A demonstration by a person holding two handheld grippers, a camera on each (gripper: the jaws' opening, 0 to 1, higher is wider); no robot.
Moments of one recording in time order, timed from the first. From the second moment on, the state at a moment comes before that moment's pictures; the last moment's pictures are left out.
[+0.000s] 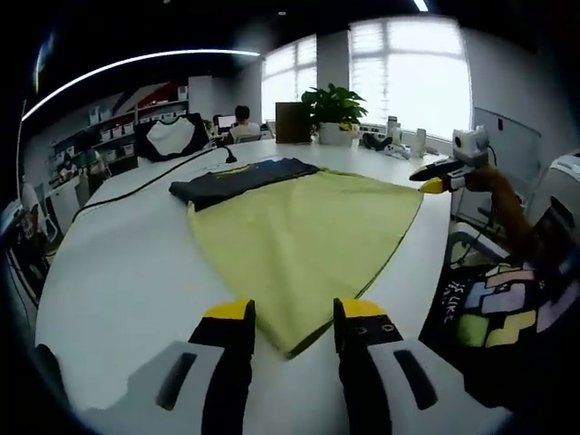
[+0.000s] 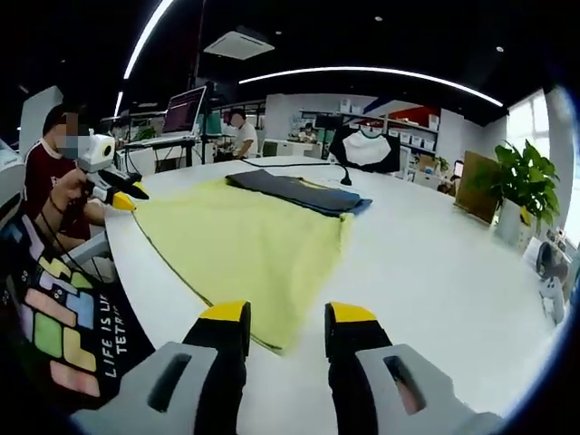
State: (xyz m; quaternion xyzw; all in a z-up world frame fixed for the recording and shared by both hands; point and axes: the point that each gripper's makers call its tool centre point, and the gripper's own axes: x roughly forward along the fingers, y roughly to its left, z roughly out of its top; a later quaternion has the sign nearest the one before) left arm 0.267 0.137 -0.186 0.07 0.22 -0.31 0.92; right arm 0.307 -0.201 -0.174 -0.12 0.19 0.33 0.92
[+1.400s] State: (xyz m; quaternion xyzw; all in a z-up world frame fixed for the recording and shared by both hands) left arm 0.268 0.139 -0.169 0.07 0.17 -0.30 0.93; right arm 0.302 -0.184 -0.173 -0.08 0.21 0.31 0.92
